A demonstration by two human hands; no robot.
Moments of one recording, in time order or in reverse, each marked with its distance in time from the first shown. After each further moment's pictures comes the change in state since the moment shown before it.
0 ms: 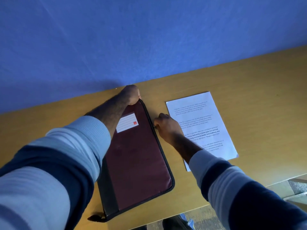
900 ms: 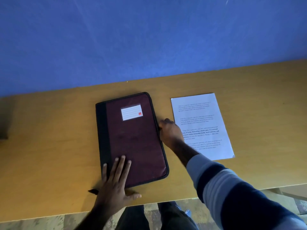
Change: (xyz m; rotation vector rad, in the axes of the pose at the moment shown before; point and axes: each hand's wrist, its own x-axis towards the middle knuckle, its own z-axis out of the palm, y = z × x) left_hand -0.327 -0.085 0.227 0.296 0.155 0.112; right_hand -0.050 -0.010 0.001 0.042 -0.053 0.061
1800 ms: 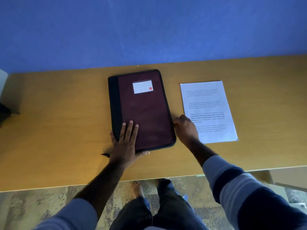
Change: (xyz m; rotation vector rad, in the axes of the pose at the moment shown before) left_hand 0.040 -0.012 -0.019 0.047 0.034 -0.131; right_hand -0.067 0.009 0.010 -0.011 0.074 0.051
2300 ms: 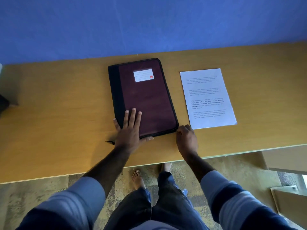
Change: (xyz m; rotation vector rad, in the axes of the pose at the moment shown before) left_hand 0.000 -0.006 0.008 -0.022 0.050 0.014; right_hand -0.098 -0.017 0.043 0.142 0.150 0.268
